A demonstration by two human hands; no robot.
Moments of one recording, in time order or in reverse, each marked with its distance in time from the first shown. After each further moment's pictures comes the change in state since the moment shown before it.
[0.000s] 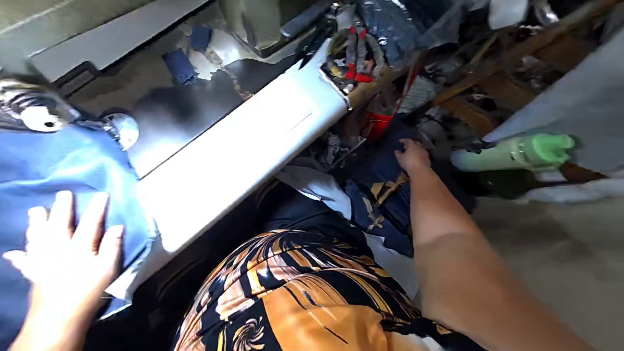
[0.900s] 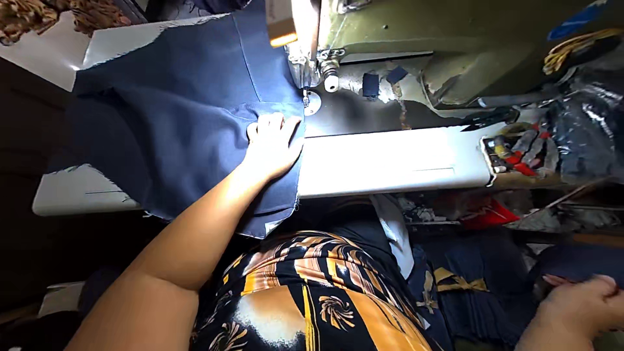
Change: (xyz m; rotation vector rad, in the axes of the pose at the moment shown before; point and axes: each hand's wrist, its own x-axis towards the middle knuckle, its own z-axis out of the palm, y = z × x) left_hand 0.056 0.059 -0.005 -0.036 0.165 -0.024; right_hand -0.069 -0.035 -0.073 0.541 0.564 -0.072
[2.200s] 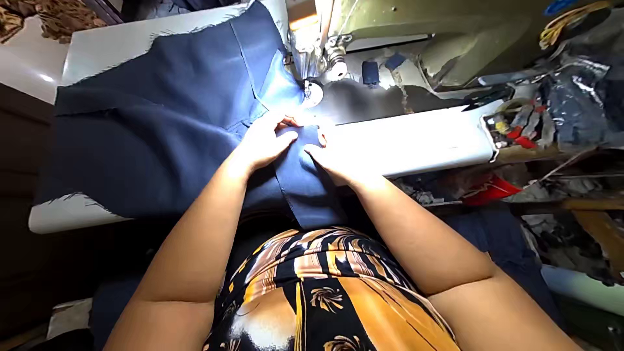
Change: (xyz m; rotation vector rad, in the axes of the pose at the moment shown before) left_hand -0.009 -0.030 -0.025 -0.799 -0.046 0.146; right_hand -0.258 -0.325 0.157 0.211 -1.146 -0.867
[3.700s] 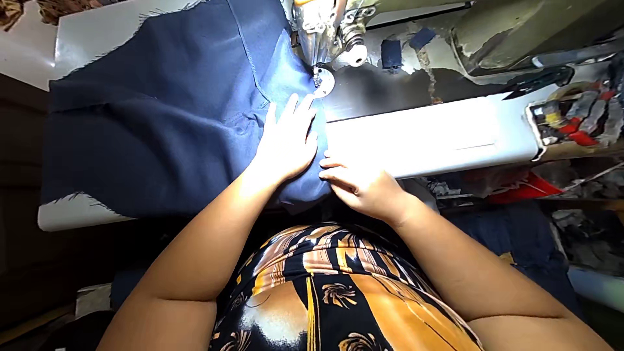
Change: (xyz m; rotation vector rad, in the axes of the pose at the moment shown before) left_hand 0.007 0.003 0.039 0.674 -0.140 -0.118; right_hand -0.050 0.037 -0.001 -0.228 0.059 -0.617
